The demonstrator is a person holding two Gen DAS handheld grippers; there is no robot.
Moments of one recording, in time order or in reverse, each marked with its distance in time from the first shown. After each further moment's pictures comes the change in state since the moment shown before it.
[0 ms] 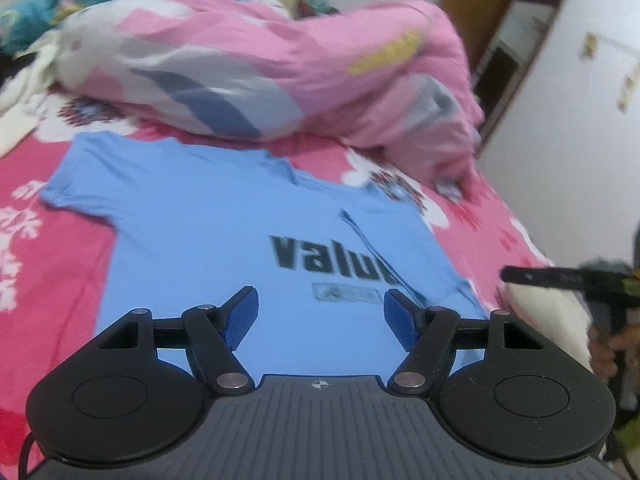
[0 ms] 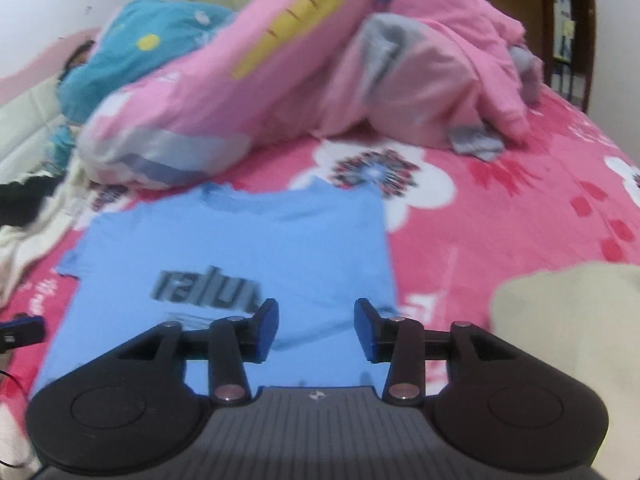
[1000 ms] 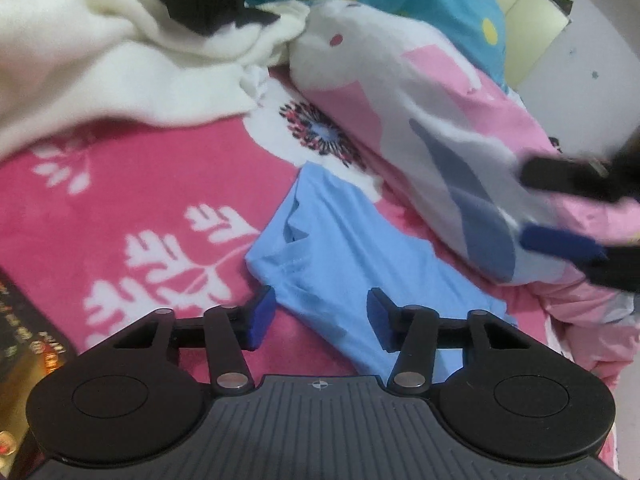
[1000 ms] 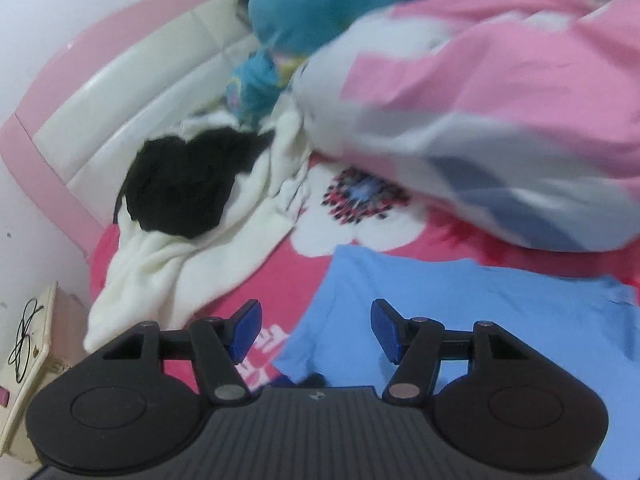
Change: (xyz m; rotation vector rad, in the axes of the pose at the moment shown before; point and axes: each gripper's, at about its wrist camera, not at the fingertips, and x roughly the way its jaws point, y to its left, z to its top) left arm 0.062 0.187 0.046 -0.462 -0.182 0.321; right arm 0.209 0.317 0.126 -0.201 0.261 0.524
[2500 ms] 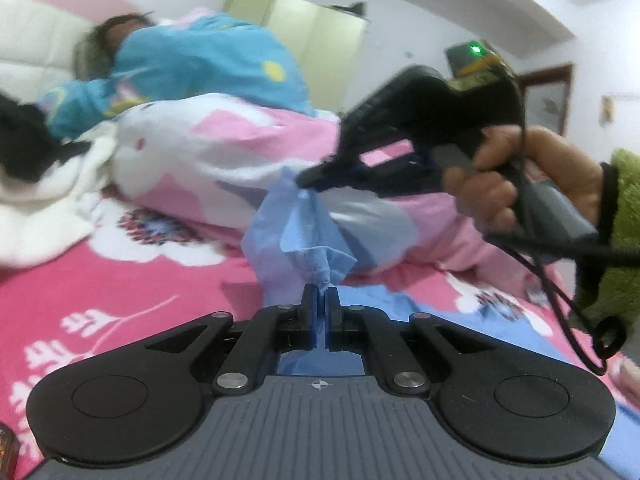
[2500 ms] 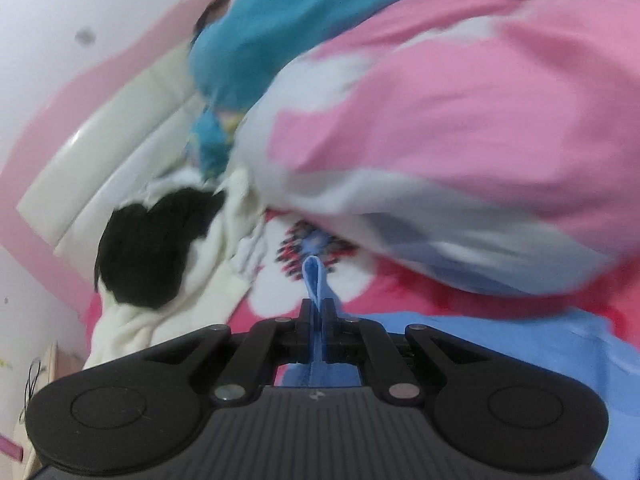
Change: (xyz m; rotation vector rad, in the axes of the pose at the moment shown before) left arm -0.055 -0.054 -0.041 0.530 -0.214 -0.364; right arm -0.028 -0.078 0.018 0.159 -0.140 -0.009
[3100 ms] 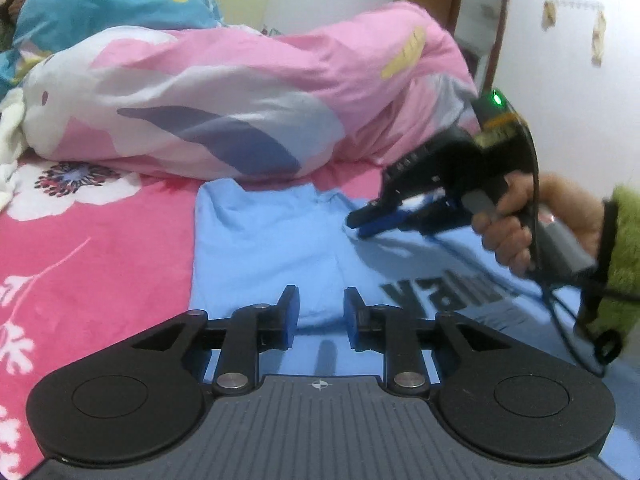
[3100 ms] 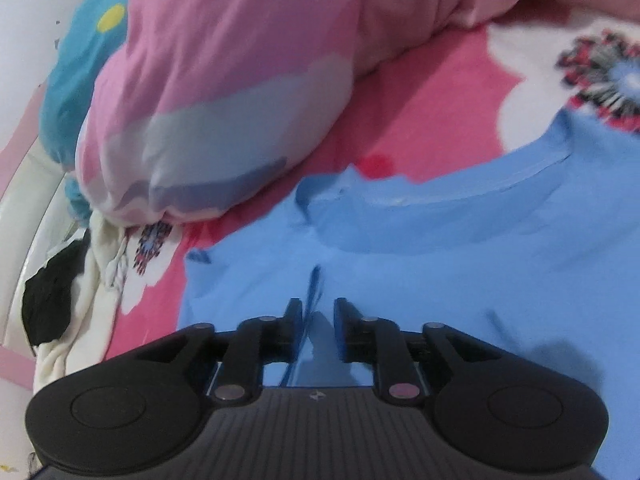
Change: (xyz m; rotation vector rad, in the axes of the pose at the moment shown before) left arm 0.035 -0.011 -0.021 0.084 0.244 -0.162; right arm -0.036 -0.148 -0.094 0.356 -0.036 -0.192
